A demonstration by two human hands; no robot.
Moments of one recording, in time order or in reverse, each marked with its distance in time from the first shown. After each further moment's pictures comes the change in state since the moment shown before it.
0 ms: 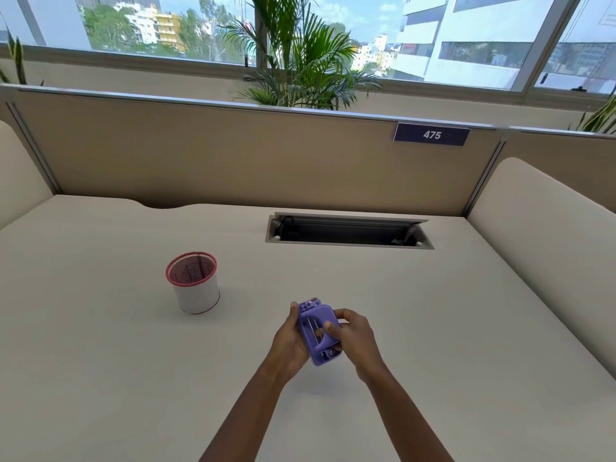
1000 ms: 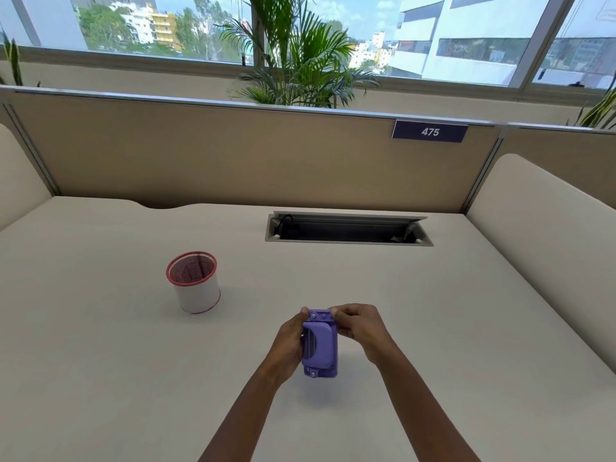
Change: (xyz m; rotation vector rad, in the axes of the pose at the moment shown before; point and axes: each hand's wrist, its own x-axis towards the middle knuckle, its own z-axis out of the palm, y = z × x) left_hand -0.014 -0.001 0.002 0.427 0.106 0.055; right_hand 0.020 -0.001 -0.015 0.157 -0.065 0.073
